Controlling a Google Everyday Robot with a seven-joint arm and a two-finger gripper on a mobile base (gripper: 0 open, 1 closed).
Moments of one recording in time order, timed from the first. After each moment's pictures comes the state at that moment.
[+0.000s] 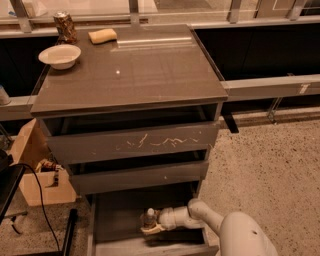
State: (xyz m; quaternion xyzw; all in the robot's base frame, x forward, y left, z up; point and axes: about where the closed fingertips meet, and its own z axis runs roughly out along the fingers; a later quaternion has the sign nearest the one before) arm 0.522 0.055 0.194 -0.56 0.54 0.47 0.42
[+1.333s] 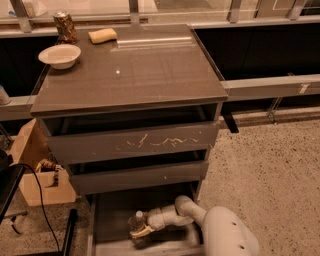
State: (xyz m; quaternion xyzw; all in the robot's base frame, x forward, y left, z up) arm 0.507 0.108 0.194 -0.58 0.49 0.52 0.39
